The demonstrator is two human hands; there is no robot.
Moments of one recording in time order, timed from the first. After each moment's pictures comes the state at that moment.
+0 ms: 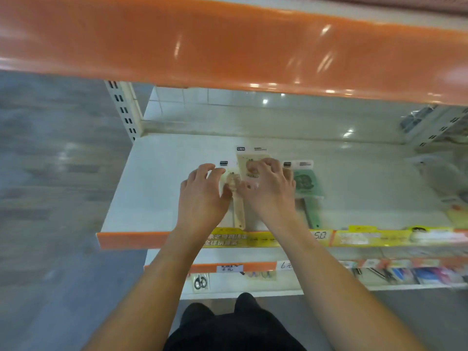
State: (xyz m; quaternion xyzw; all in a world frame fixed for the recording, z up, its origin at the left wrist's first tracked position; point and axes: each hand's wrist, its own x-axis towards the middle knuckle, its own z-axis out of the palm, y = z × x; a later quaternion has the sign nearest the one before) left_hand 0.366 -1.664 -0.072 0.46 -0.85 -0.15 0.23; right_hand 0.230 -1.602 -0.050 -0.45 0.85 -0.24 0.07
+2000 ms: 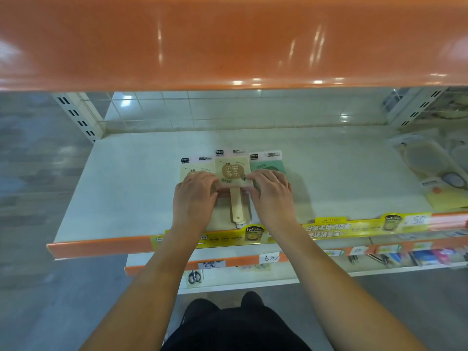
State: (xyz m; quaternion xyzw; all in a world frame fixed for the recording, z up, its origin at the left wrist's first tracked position) left_hand 0.282 -1.642 -0.097 0.44 -0.86 -0.16 0.17; right_hand 0.133 -1.546 -0.101 -0.49 0.83 -0.27 0.05
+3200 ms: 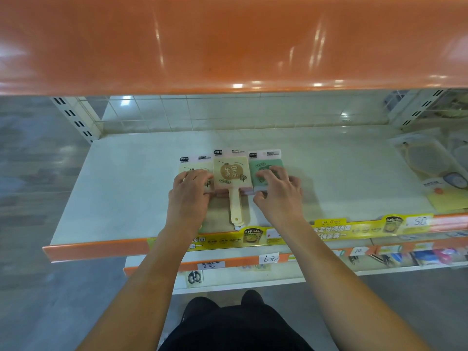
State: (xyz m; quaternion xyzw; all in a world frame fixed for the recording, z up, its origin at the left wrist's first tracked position) left_hand 0.285 -1.655 -0.104 0.45 -0.85 -0.19 0.17; right_hand 0.116 -1.544 -0.089 -0.43 0.88 -0.17 0.12
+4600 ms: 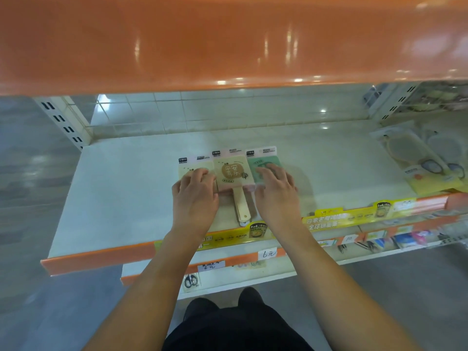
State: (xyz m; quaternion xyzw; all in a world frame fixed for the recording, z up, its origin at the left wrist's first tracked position) left_hand 0.289 -1.642 -0.086 0.43 -0.88 -0.13 0.13; right_hand 0.143 -1.542 -0.089 -0.41 0.88 -0.24 0.03
